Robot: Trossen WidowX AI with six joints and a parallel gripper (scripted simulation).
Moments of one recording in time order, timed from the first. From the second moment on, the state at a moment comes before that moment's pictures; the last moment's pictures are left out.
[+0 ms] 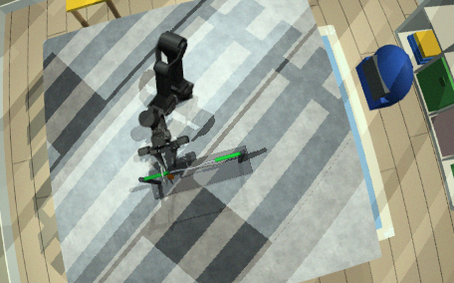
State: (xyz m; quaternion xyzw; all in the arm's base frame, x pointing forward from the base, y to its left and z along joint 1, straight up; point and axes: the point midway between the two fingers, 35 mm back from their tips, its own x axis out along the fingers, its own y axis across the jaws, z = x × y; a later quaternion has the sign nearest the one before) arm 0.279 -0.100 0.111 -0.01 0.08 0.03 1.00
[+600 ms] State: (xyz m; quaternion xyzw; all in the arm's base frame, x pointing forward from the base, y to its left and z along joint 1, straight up) arm 0.305 -0.100 0.109 -0.01 0.08 0.03 1.00
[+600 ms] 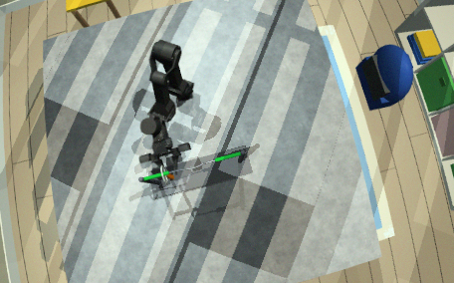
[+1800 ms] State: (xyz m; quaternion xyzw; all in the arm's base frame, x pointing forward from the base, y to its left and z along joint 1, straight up) arm 0.342 -0.095 0.102 -0.01 0.08 0.03 1.00
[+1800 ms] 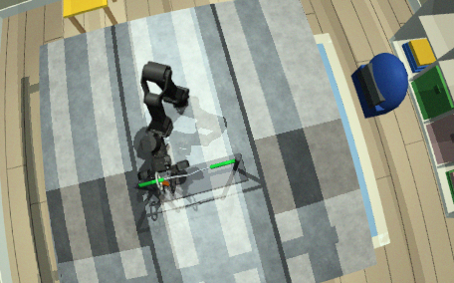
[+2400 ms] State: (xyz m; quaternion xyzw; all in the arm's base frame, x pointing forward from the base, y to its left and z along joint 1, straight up) arm 0.342 -0.095 0.102 -0.01 0.08 0.03 1.00
